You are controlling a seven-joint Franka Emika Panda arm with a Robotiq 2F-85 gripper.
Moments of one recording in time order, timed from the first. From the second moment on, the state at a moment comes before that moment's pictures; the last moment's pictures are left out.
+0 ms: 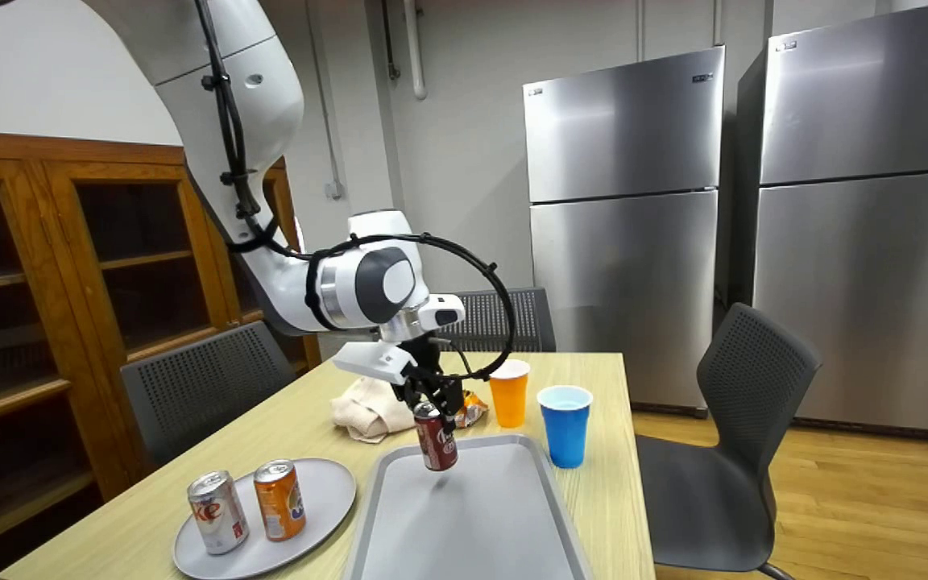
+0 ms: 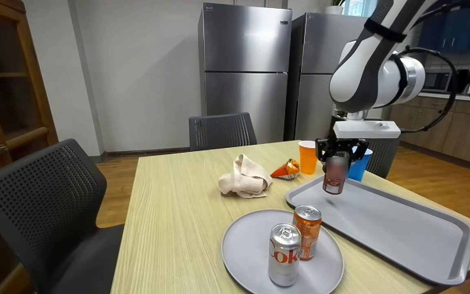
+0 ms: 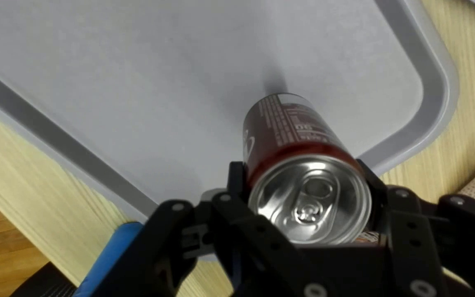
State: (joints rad) arm 0.02 0.32 -0.13 -2.32 -0.10 2.80 0.27
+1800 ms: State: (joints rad) arm -0.04 0.41 -0.21 -2.21 -0.08 2.81 0.22
